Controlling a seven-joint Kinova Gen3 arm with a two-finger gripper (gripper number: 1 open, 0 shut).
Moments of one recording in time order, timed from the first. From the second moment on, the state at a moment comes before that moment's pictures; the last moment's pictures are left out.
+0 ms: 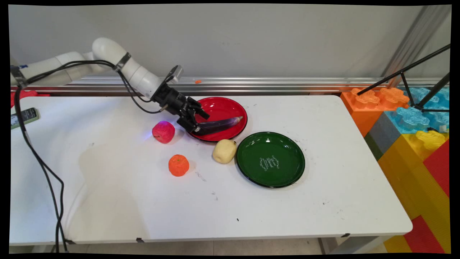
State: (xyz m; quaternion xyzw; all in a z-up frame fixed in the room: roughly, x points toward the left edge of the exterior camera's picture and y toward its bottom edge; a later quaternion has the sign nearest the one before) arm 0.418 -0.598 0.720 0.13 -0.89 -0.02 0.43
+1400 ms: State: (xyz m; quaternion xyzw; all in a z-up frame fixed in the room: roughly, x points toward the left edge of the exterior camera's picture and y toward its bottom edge) arm 0.406 -0.621 0.708 0.11 -0.90 0.00 0.43
